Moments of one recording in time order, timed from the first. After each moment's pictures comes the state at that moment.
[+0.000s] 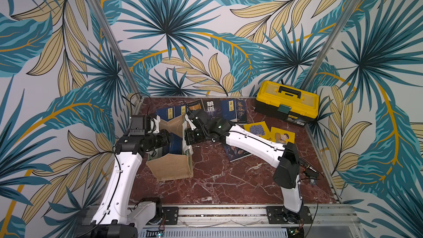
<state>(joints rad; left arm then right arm) 0.04 1.05 1.10 -0.92 0.36 -0.35 0.96 2.02 1.94 -0.70 -0.10 0.62</state>
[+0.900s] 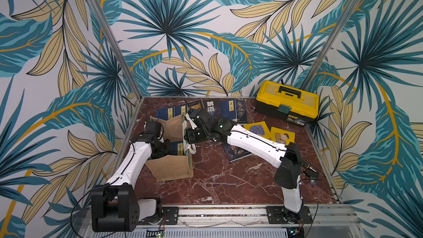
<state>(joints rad) 0.02 1.25 0.92 -0.89 0.20 -0.44 0.96 2.00 1.94 -0.71 -0.09 0.61</state>
